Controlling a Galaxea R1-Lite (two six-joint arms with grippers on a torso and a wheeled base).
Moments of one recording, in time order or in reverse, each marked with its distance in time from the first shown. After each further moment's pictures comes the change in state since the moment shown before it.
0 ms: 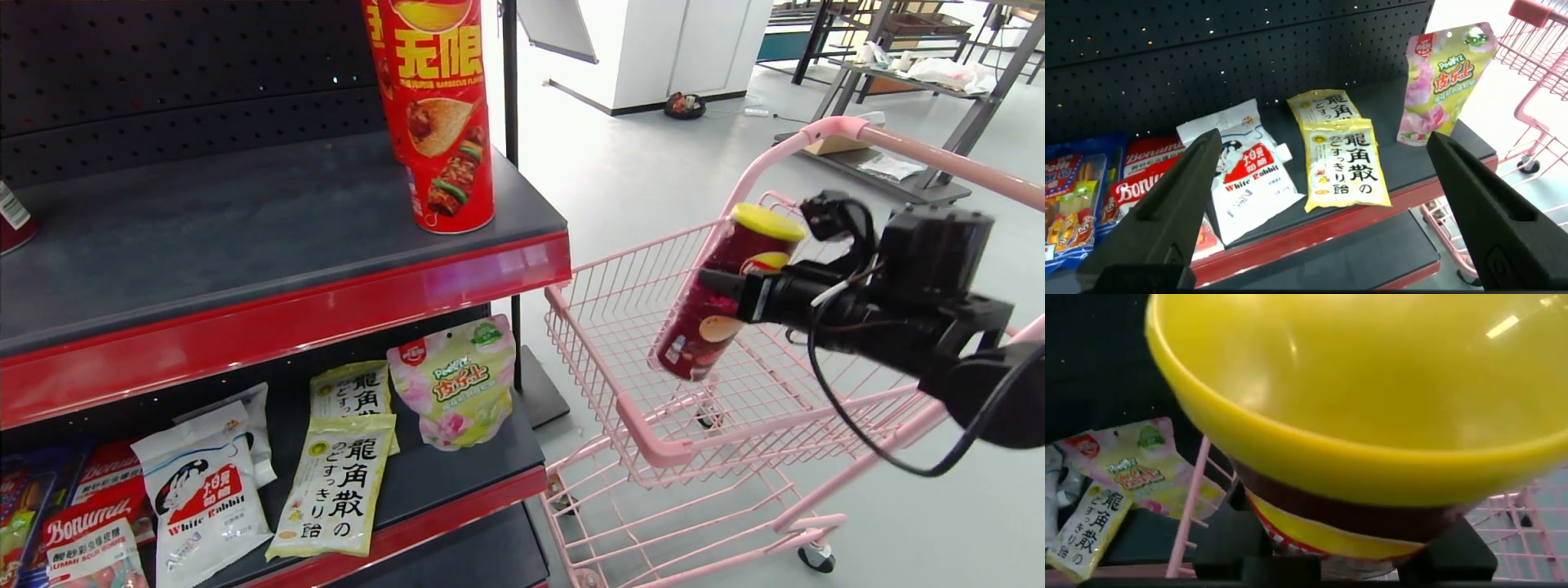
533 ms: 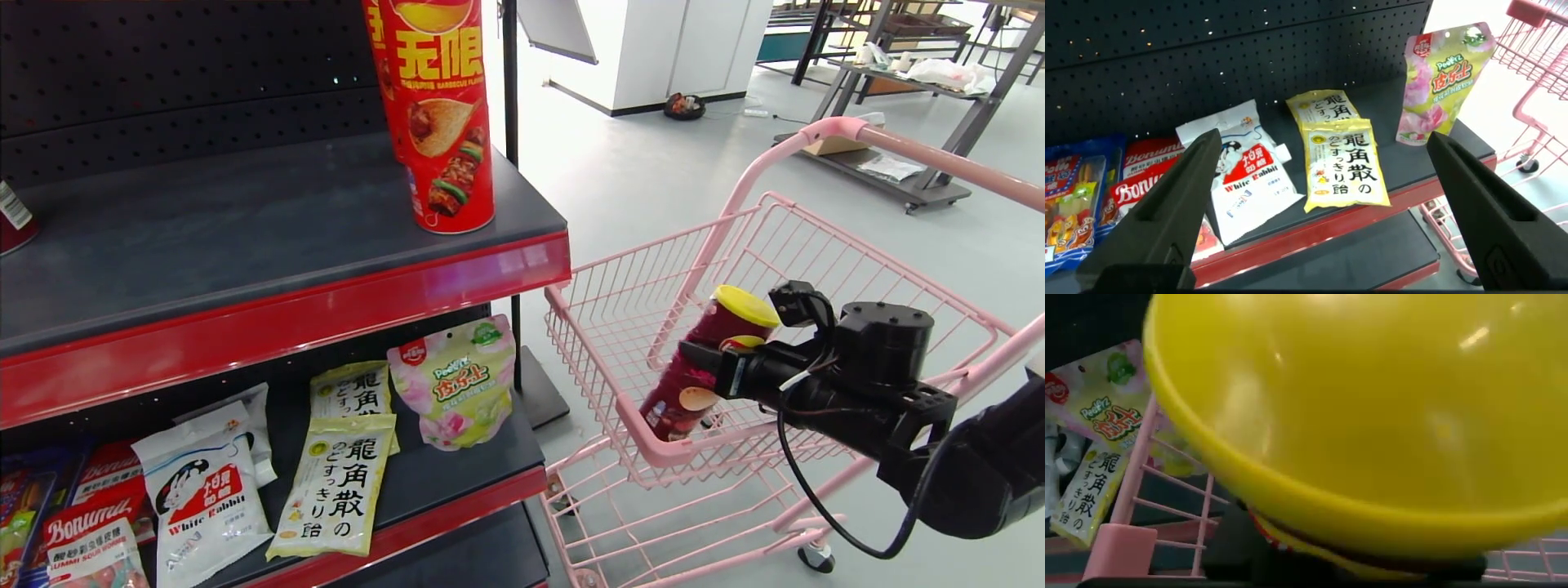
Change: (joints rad) left arm 0.000 0.000 0.000 -0.001 -0.001 0.005; right arm 0.028 0.192 0.314 -0.420 -0.001 0.093
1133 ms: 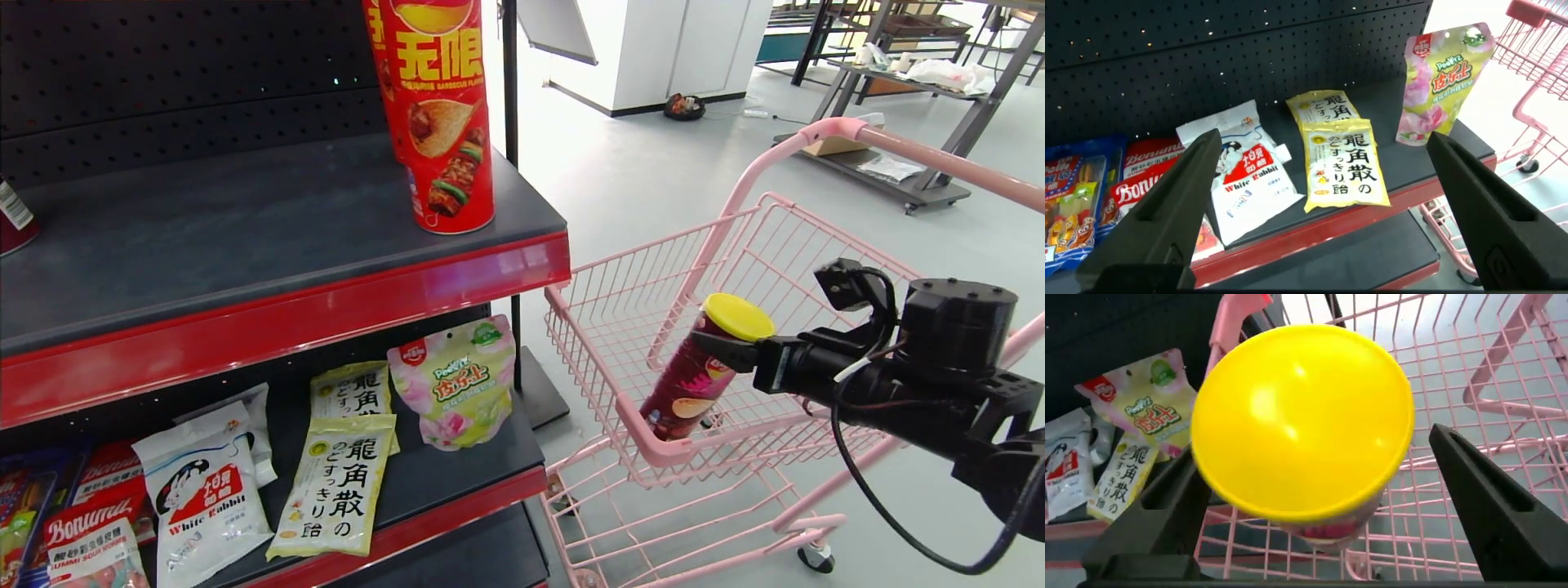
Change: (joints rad) left arm 0.000 0.000 0.000 0.000 0.000 0.000; right arm -0.024 -0.196 0.008 0.186 0.044 -0.007
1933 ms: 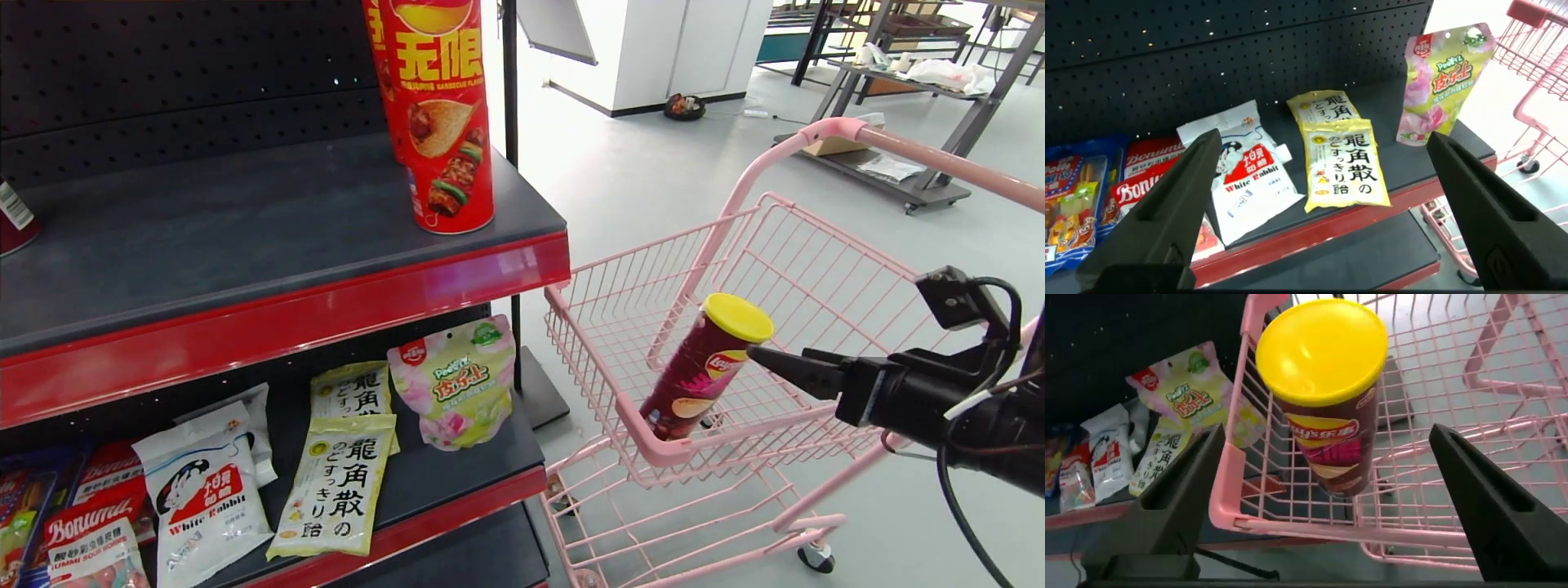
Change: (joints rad) left arm 0.000 0.000 0.000 0.000 0.000 0.000; right arm -0.053 -0.278 0.134 0.140 0.060 0.044
